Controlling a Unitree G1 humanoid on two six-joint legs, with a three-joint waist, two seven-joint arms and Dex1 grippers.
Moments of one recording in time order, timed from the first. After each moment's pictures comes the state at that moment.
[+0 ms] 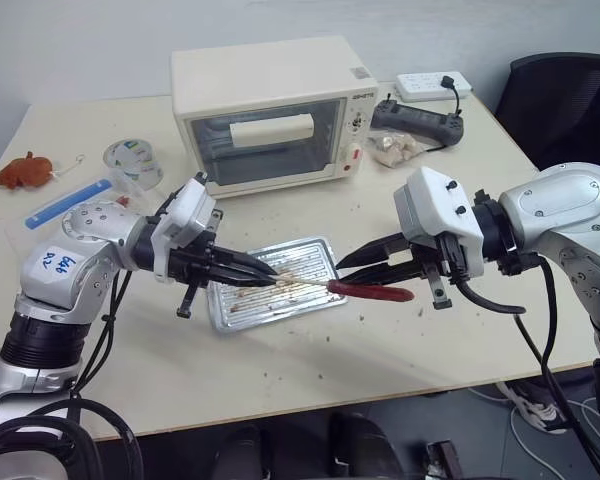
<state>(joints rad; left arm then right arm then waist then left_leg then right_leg) -0.66 0.80 -0.05 -0.14 -0.62 0.57 -1.36 -0.88 -0.91 0.15 -0.51 0.64 0.87 1.21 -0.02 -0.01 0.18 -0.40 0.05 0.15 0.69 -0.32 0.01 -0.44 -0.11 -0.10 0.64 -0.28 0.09</state>
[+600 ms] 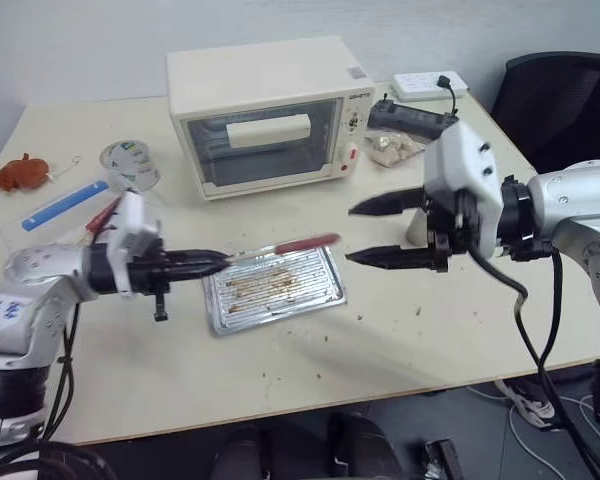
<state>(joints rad) -0.31 0.85 0.30 -0.18 -0.62 0.57 -1.07 -0.86 -0.85 -0.04 -0.50 0.76 1.01 0.97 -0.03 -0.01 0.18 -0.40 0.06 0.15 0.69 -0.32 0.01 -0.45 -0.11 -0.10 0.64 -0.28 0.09</state>
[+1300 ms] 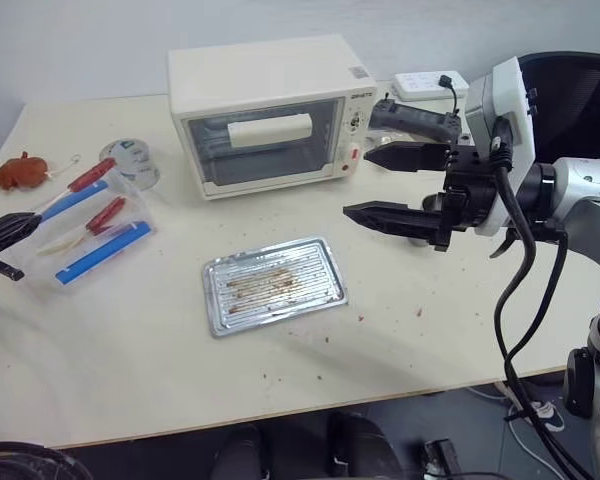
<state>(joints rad) -0.46 1.08 0.49 0.74 -0.36 0.14 -1.01 -0.88 -0.77 -0.16 -0.47 0.96 1.13 0.69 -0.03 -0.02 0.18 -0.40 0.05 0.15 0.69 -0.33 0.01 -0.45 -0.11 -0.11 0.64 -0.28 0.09</state>
